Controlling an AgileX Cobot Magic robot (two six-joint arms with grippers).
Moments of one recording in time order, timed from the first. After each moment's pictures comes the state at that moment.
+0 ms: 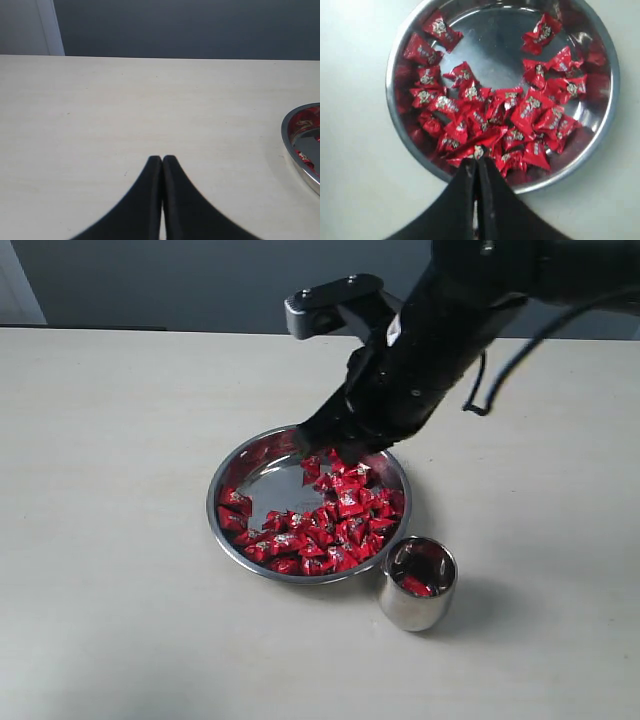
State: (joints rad) left arm 0.10 0.10 0.00 0.00 0.24 -0.06; right arm 0.64 1.65 -1.26 0.19 0.87 -0.14
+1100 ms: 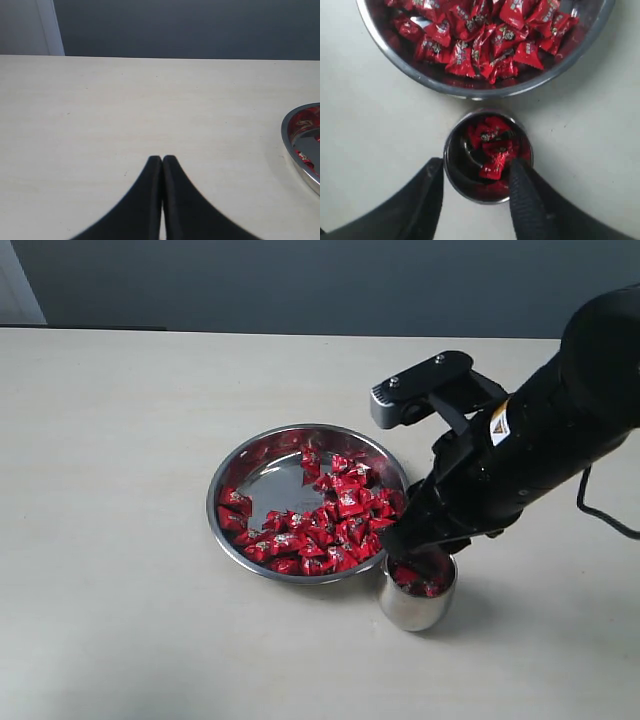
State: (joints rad) left arm 0.10 0.10 0.00 0.00 0.24 -0.06; right arm 0.64 1.42 -0.92 0.14 0.81 -0.11
